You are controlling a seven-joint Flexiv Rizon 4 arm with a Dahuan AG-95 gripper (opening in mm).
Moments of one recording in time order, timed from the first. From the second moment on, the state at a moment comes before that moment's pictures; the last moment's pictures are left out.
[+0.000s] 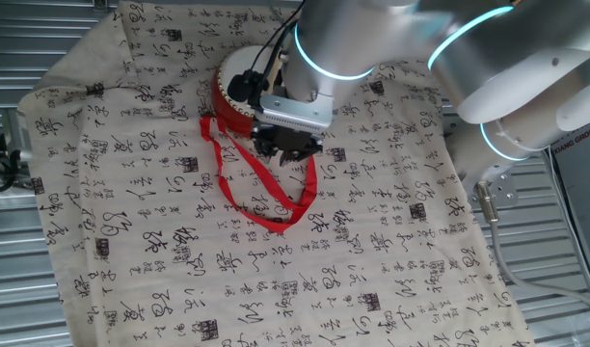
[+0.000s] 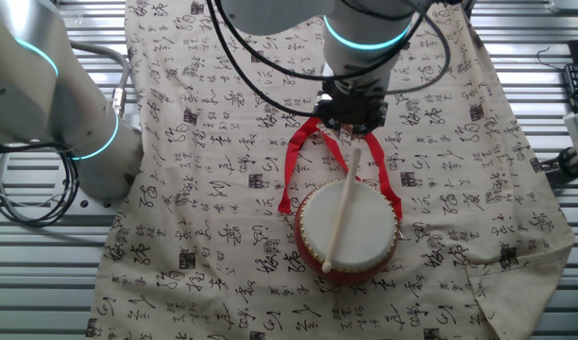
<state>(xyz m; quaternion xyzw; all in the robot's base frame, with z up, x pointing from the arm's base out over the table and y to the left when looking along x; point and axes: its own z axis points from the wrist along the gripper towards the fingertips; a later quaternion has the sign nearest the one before) 0.464 0.012 0.115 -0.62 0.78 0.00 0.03</state>
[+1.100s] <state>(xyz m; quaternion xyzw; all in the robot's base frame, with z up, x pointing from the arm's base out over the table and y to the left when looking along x) 0.472 0.004 0.116 -0.63 0.78 0.00 0.03</state>
